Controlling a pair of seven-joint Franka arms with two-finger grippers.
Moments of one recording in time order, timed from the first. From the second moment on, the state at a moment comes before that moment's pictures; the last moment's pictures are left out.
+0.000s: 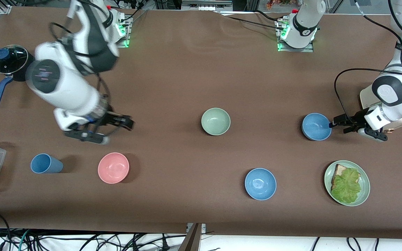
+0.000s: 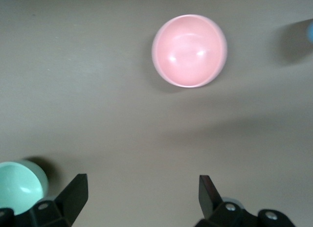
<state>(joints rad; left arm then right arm) 0.25 0.42 0.05 -2.08 -0.54 2.35 0.86 0.34 0.33 -0.06 -1.50 0.09 1.81 0.45</state>
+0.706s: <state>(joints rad) 0.22 0.45 0.05 -2.10 -0.55 2.38 0.79 0.17 0.07 -0.11 -1.59 0.10 1.55 0.18</state>
